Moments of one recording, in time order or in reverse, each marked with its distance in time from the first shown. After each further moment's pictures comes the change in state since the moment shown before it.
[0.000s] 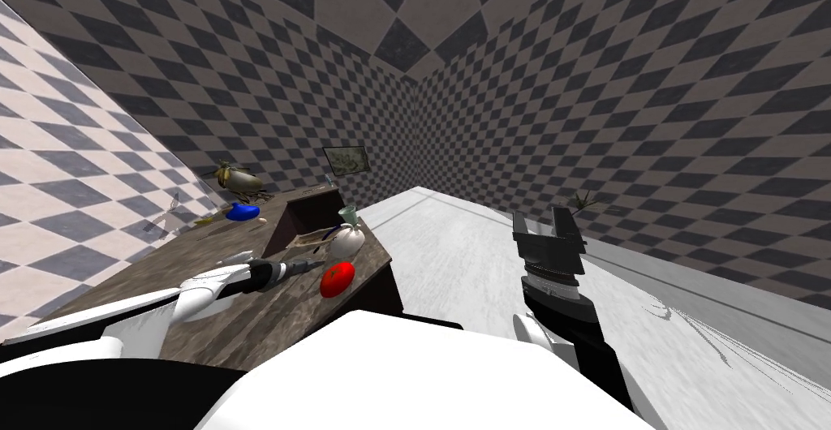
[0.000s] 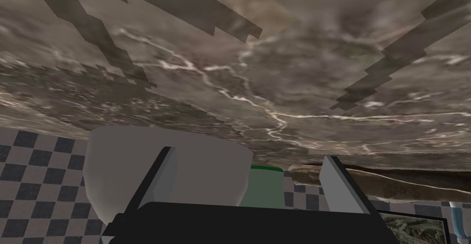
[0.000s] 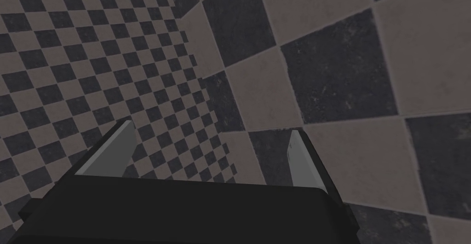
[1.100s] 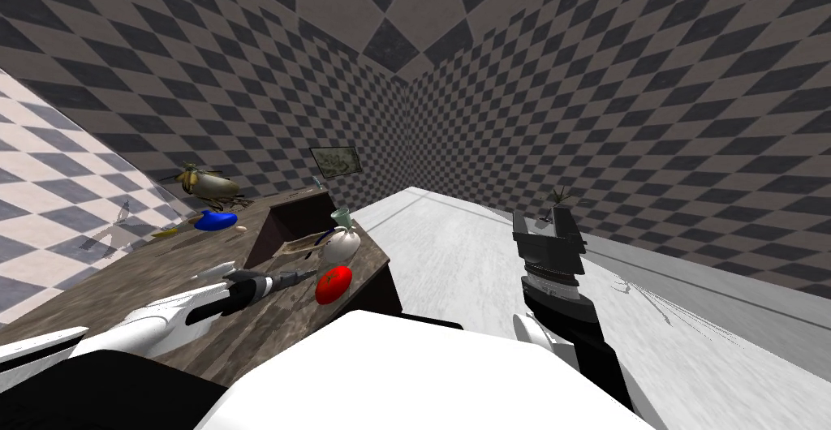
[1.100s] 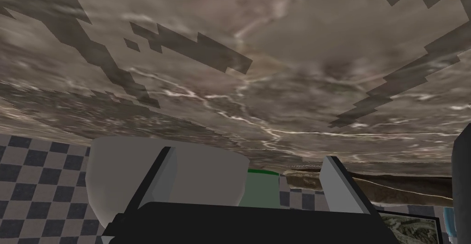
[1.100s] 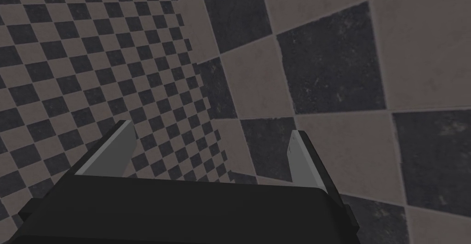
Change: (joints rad) left arm 0.311 0.080 0.151 -0.286 0.177 0.168 -0.099; right arm 0.000 0.000 0.000 0.000 0.000 0.000 0.000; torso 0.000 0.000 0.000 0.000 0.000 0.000
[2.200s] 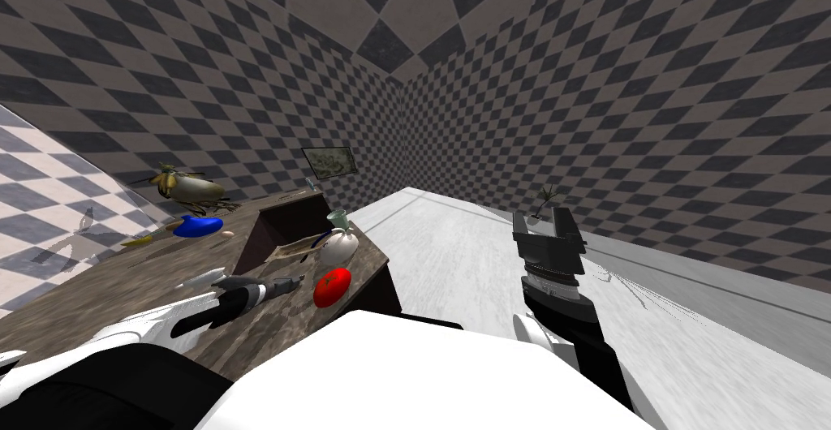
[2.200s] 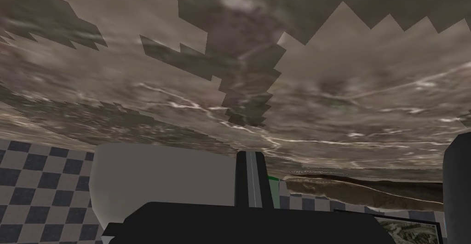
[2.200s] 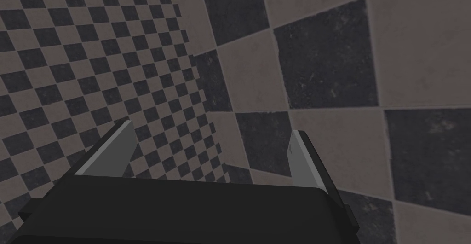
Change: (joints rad) left arm 0.146 0.033 0.069 -0.132 0.081 0.078 -0.048; right arm 0.000 0.000 0.000 0.000 0.000 0.000 0.000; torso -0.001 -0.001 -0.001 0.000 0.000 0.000
